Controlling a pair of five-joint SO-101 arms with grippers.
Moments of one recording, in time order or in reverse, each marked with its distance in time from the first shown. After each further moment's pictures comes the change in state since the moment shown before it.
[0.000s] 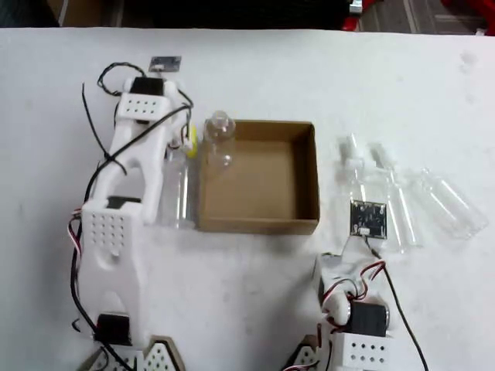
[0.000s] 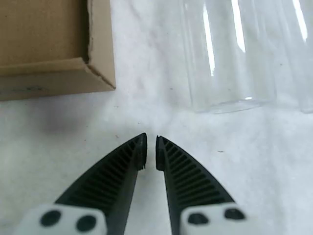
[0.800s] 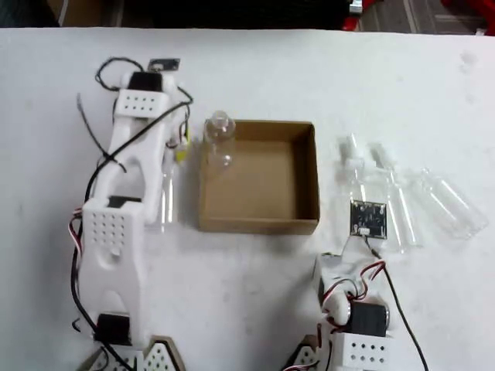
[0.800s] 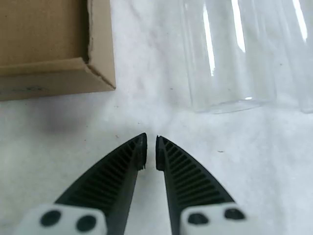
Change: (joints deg) left arm 0.0 -0.2 -8.3 11.2 0.1; right arm 0.0 0.0 0.0 0.0 0.0
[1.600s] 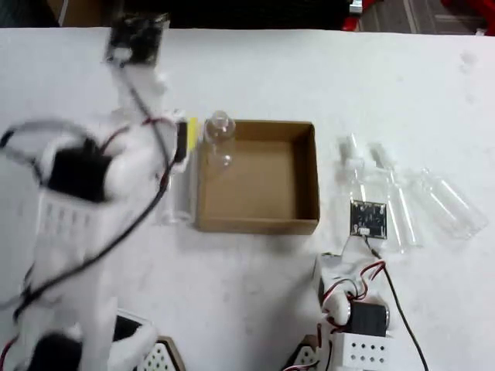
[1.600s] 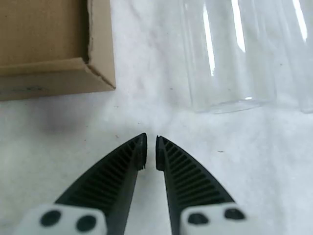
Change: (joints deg) left arm 11.6 -75.8 47.3 -18.5 0.0; right arm 0.0 0.0 0.0 0.0 0.0
